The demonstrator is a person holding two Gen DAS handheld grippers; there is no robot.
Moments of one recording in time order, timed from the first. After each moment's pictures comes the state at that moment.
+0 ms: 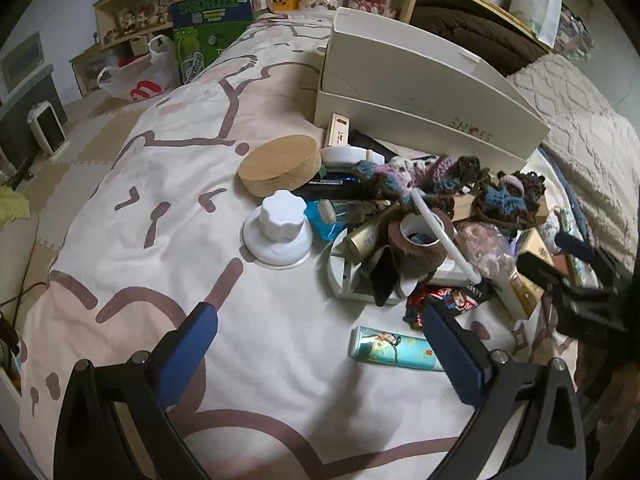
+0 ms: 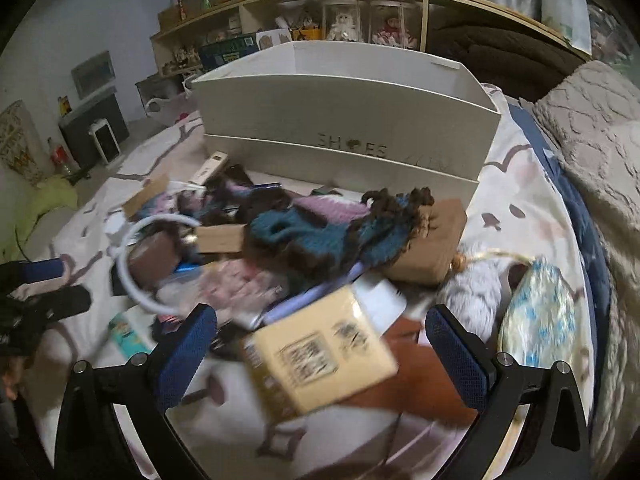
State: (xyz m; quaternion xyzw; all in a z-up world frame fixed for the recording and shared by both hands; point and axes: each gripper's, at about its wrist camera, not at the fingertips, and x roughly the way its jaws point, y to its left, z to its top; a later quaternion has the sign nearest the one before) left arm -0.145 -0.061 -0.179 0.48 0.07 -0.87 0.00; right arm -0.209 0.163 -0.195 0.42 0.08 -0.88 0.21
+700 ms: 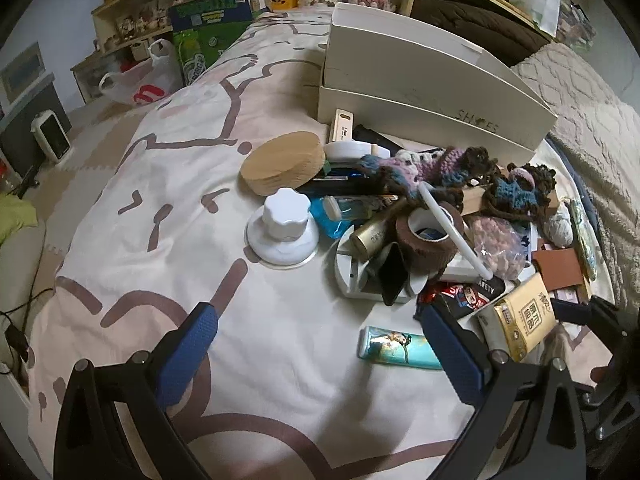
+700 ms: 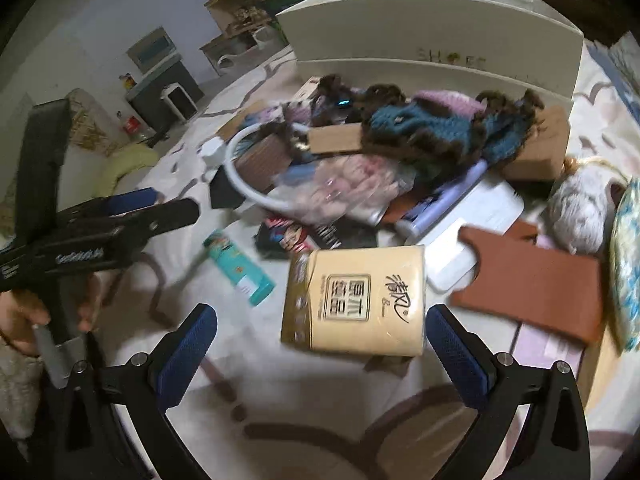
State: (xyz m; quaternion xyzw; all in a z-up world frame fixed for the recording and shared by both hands) left arm -0.148 -0.060 -0.180 0.48 0.05 -0.87 0.01; right arm -0.162 0.151 -0.210 0.51 0.02 -0.79 0.34
